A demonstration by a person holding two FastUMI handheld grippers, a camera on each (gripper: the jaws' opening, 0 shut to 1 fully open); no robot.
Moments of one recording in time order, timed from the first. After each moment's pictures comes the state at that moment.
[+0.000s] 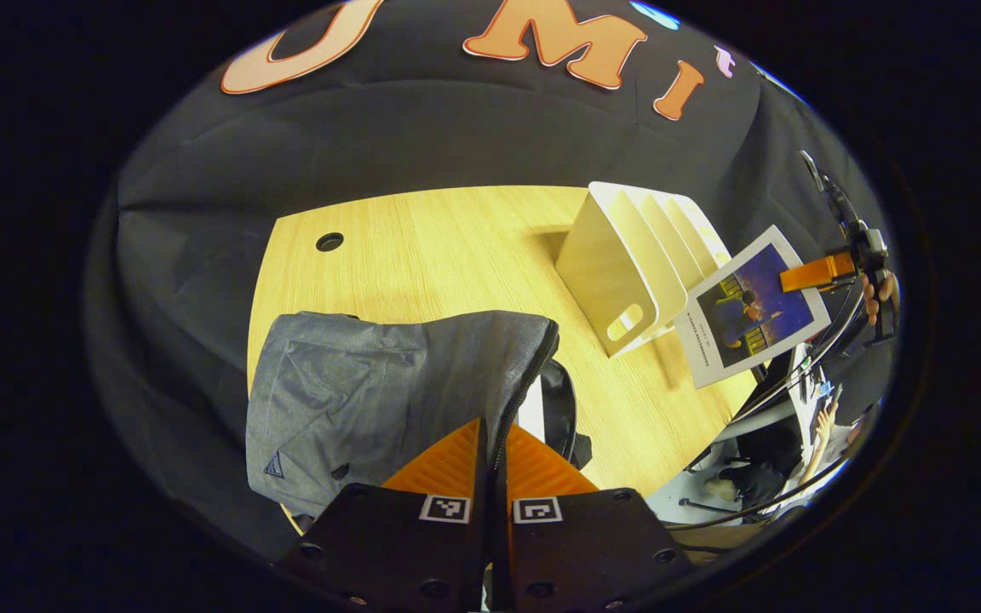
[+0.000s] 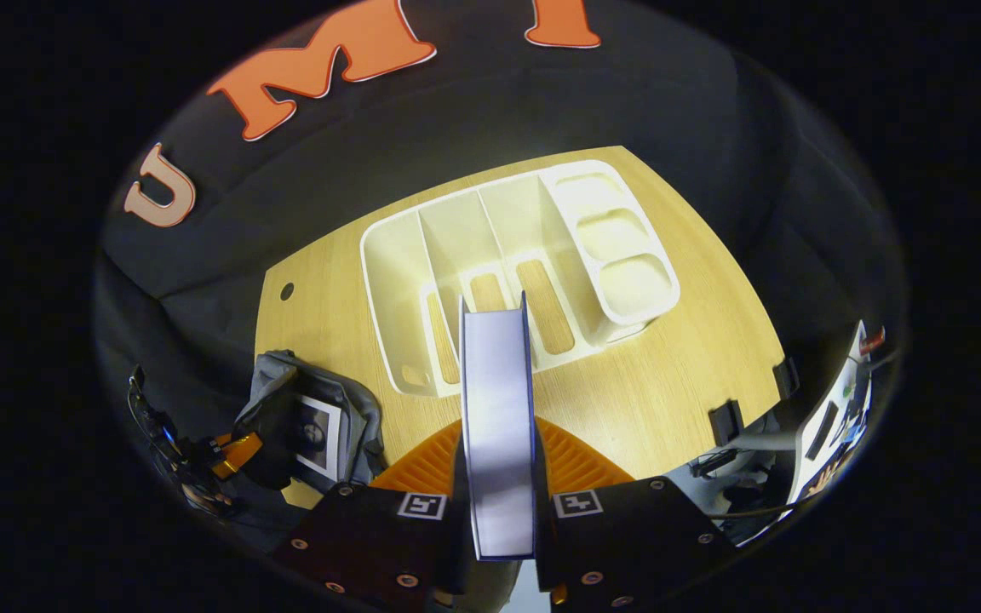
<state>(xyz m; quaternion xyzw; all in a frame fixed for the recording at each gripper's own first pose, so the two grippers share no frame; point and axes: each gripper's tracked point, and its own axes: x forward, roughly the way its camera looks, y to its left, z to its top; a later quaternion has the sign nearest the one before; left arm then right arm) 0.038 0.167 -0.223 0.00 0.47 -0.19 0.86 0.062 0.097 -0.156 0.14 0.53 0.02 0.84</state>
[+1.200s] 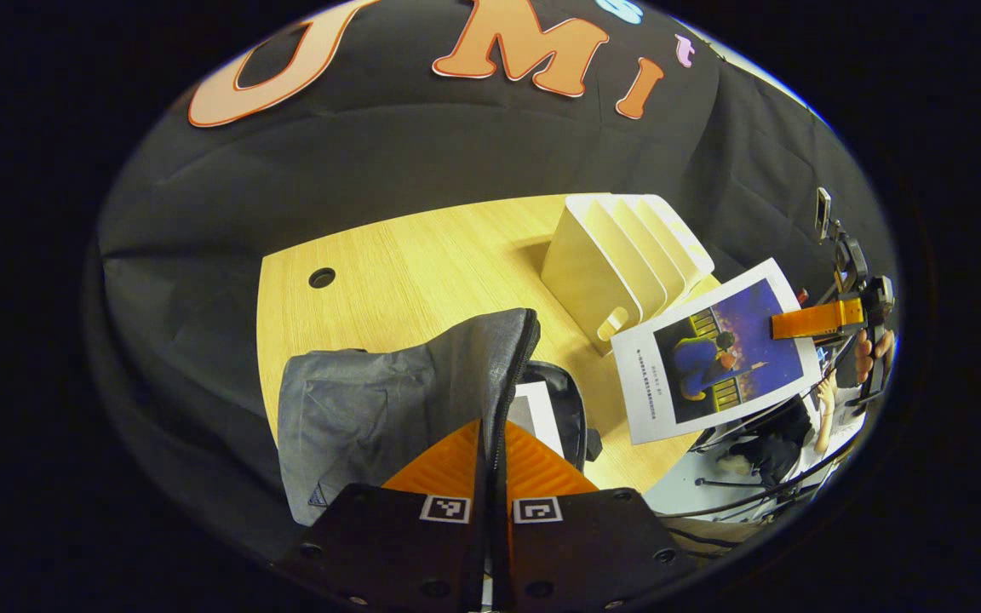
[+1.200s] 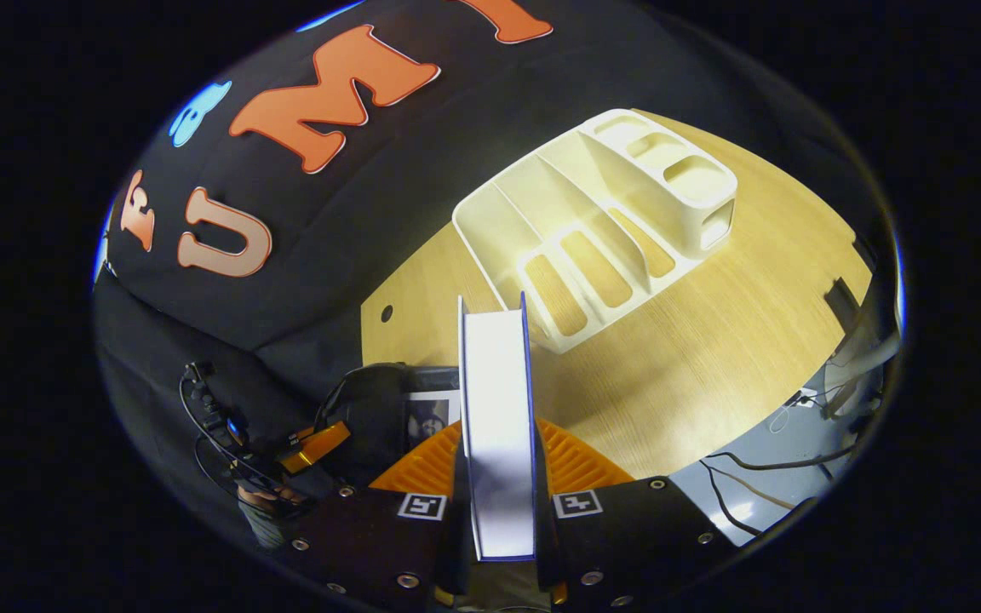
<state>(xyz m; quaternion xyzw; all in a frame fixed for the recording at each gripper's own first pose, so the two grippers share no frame) 0.051 0.198 -0.190 0.03 0.44 -0.24 0.86 -0.003 0.217 -0.146 0.33 0.46 0.10 0.82</state>
